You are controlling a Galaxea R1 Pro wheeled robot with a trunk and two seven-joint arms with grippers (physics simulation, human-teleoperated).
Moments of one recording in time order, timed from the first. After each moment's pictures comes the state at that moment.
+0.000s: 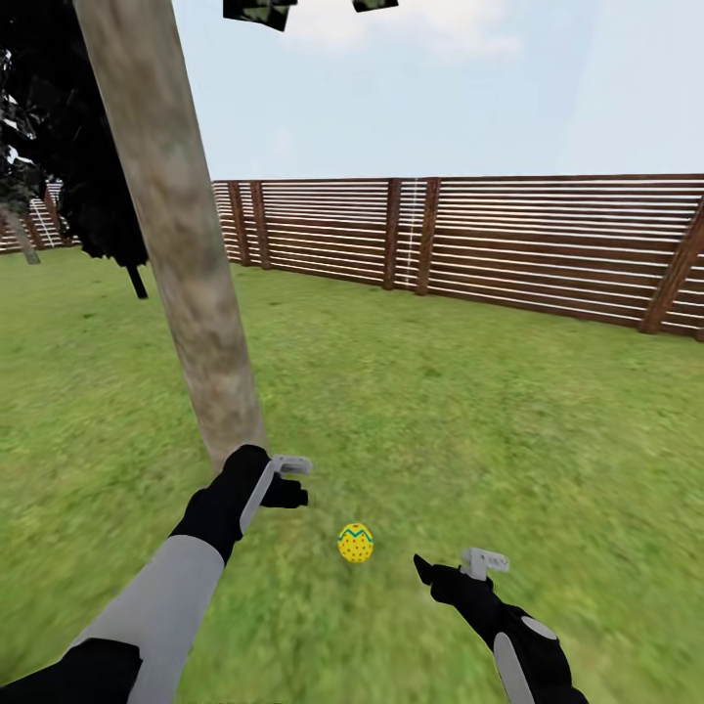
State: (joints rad) left arm -0.83 -0.12 -0.08 -0.78 0.00 1.04 0.00; right arm -0.13 0.09 -0.04 -1.35 -0.24 0.46 0.11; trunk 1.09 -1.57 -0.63
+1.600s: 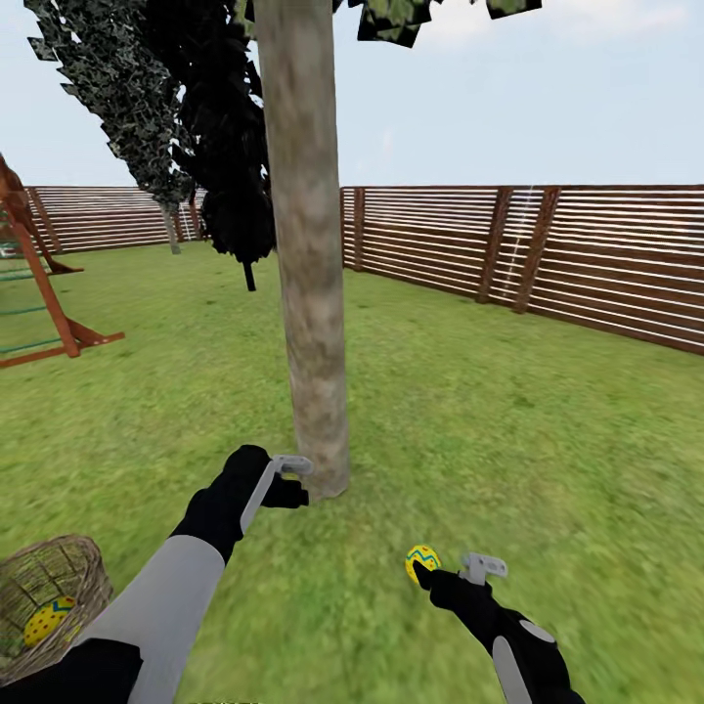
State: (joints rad) left arm -0.83 -0.12 -0.08 -0.78 0.00 1.04 0.00; right arm -0.13 0.09 -0.04 -1.33 -0.24 0.46 0.11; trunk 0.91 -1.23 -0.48
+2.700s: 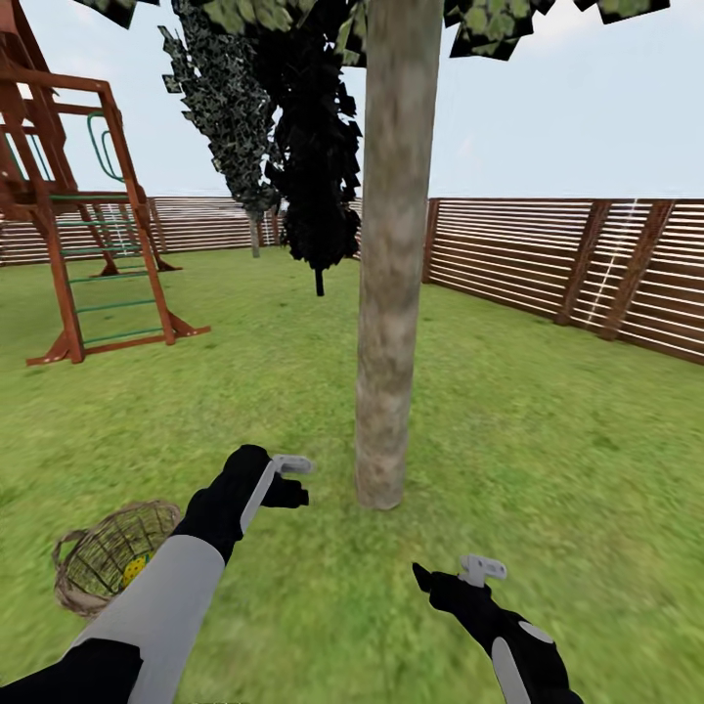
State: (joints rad) left arm -0.83 -0.12 -0.08 -0.78 0.00 1.04 0.00; right arm -0.13 0.09 -0.04 -1.31 -0.24 0.46 0.11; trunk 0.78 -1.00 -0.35
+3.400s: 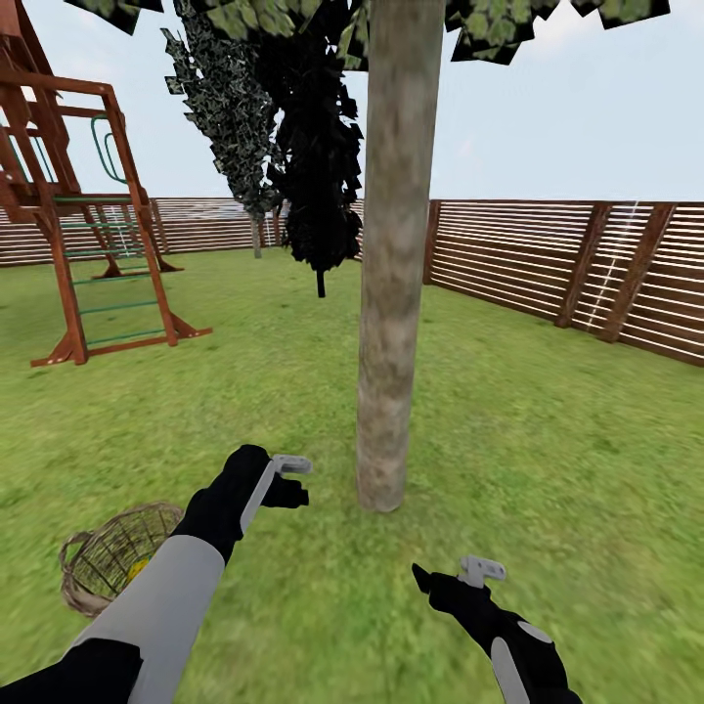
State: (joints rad) left arm -0.83 -0.12 -0.08 -0.78 0.00 1.04 0.00; right arm -0.14 0.09 -0.04 -1.30 -0.24 0.46 0.11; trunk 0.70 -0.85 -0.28
